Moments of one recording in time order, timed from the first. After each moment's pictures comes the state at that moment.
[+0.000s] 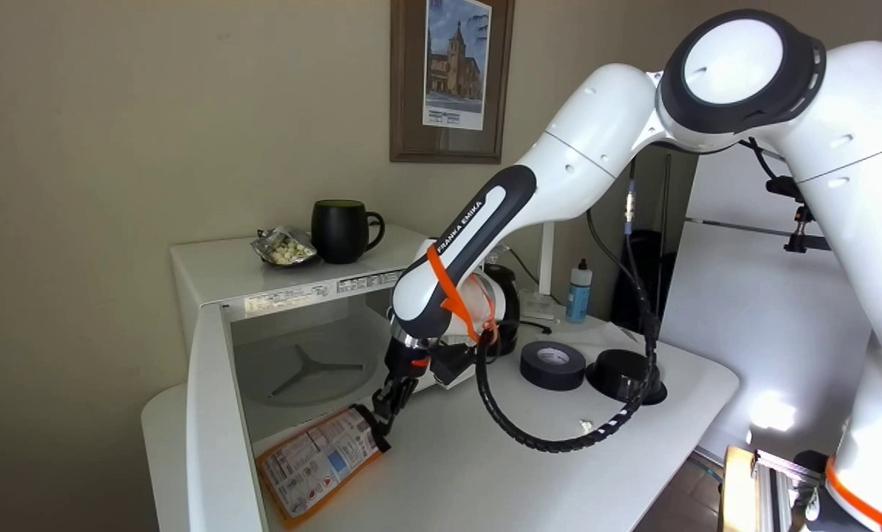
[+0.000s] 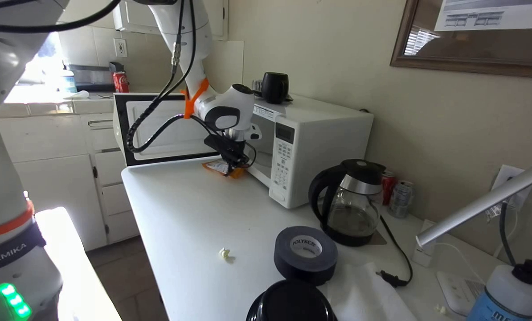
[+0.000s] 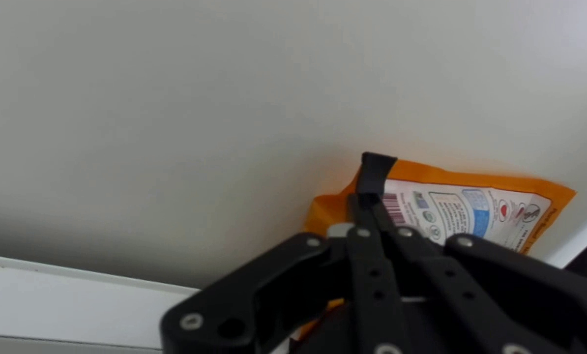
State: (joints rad) arm -0.06 0.57 0.26 -2.06 0.33 2.79 -0.43
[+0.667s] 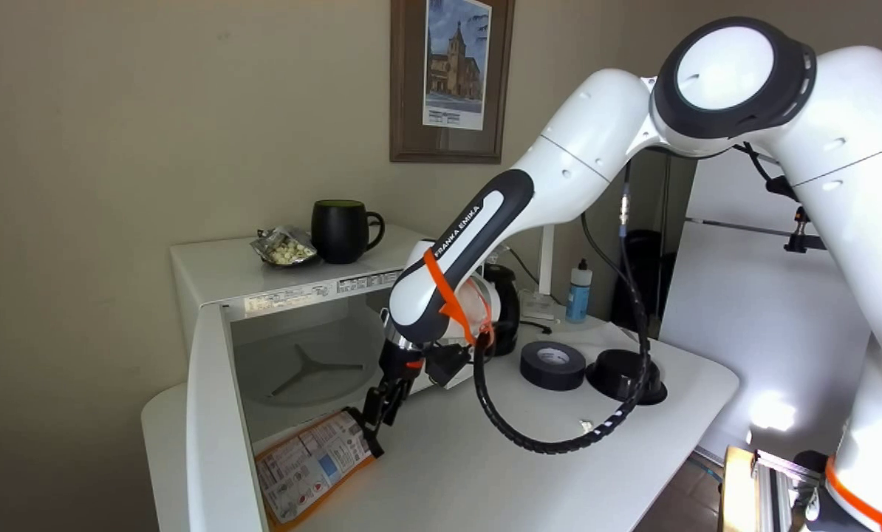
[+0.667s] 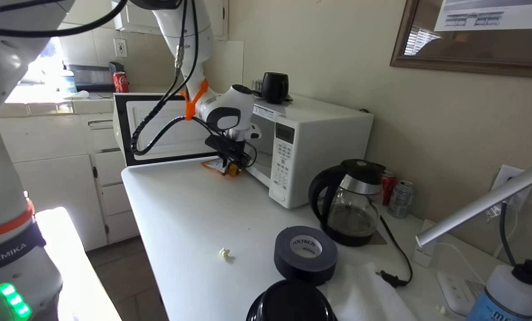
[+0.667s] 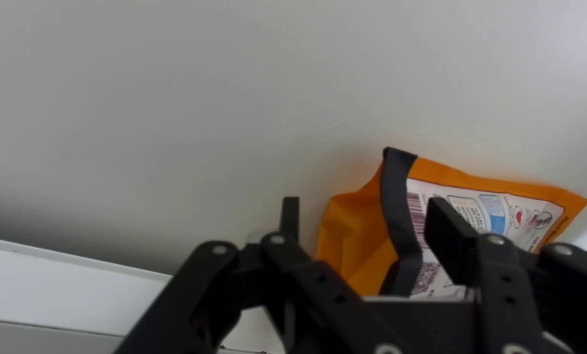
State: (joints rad) arm -0.07 0.59 0.27 -2.04 0.28 2.79 -0.42
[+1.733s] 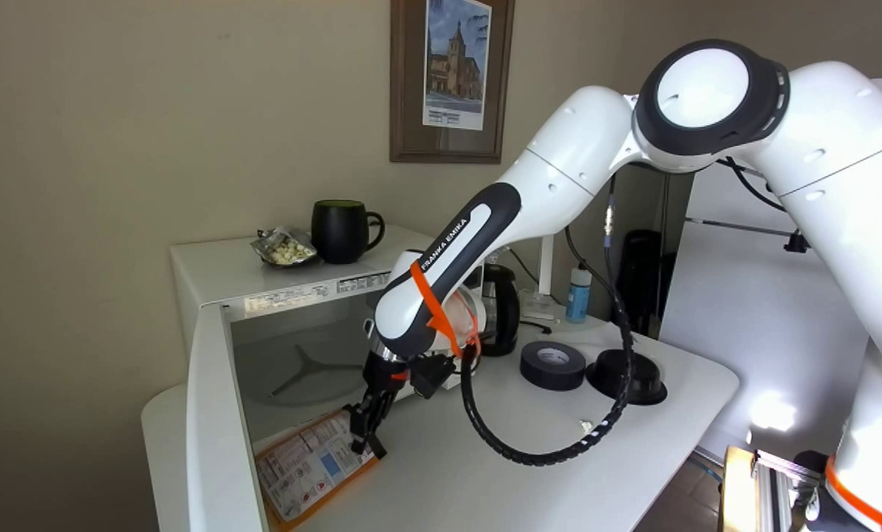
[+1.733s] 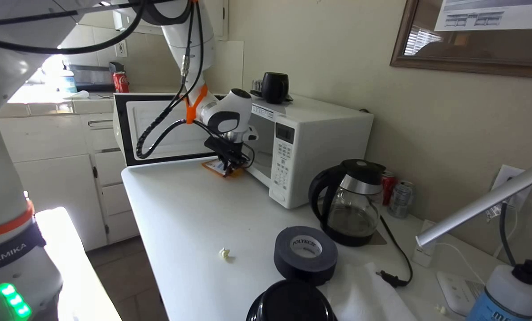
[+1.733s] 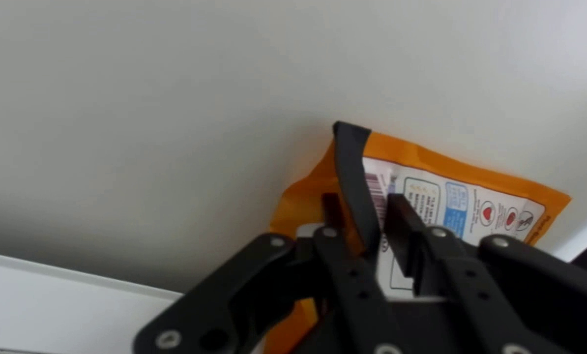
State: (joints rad) arm -0.06 0.67 0.30 -1.96 0.24 2.78 -0.41
